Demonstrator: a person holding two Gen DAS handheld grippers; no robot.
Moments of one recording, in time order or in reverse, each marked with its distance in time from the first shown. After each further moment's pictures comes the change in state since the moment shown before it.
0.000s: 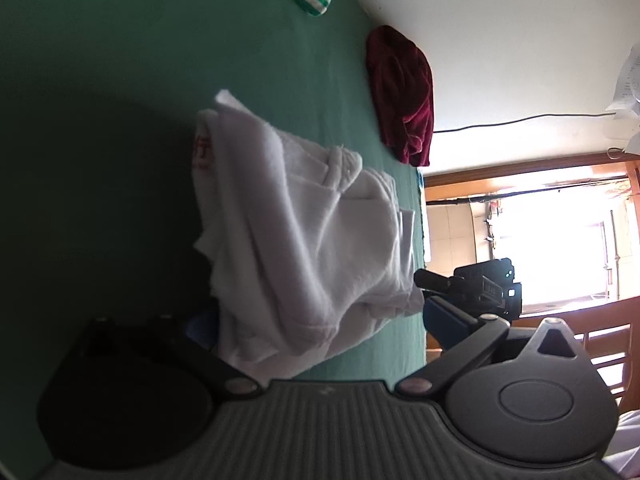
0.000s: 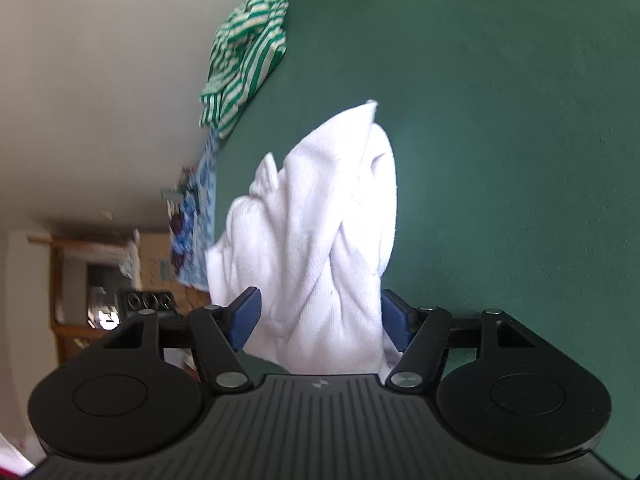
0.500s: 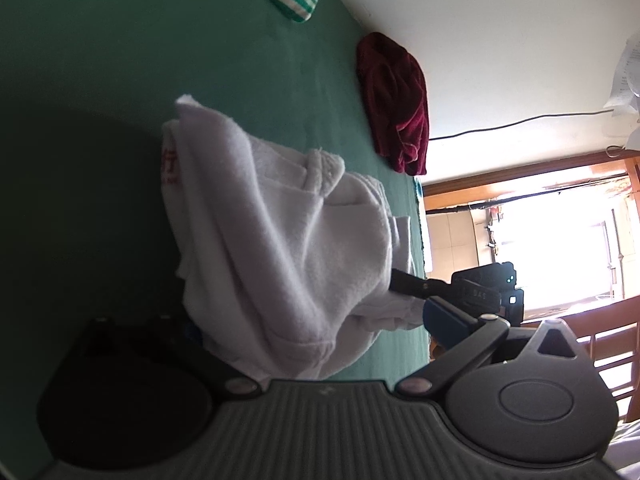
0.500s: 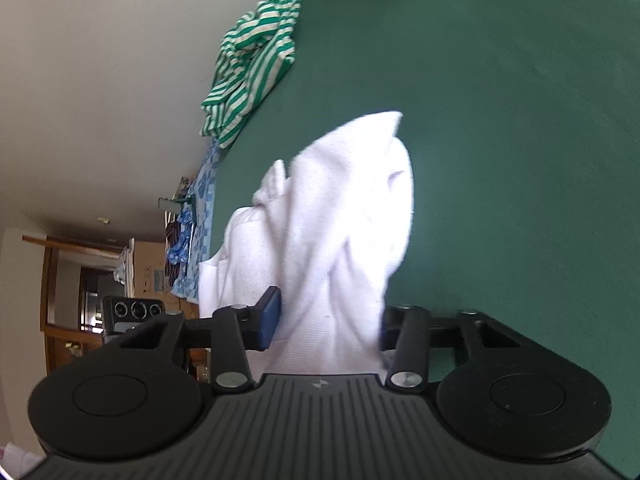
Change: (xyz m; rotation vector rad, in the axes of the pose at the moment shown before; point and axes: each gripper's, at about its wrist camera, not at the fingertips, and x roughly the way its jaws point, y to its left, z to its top) left arm 0.004 -0.006 -0.003 0.040 -0.044 0.004; right arm 0.015 0.005 0.002 -0.045 -0.049 -0.023
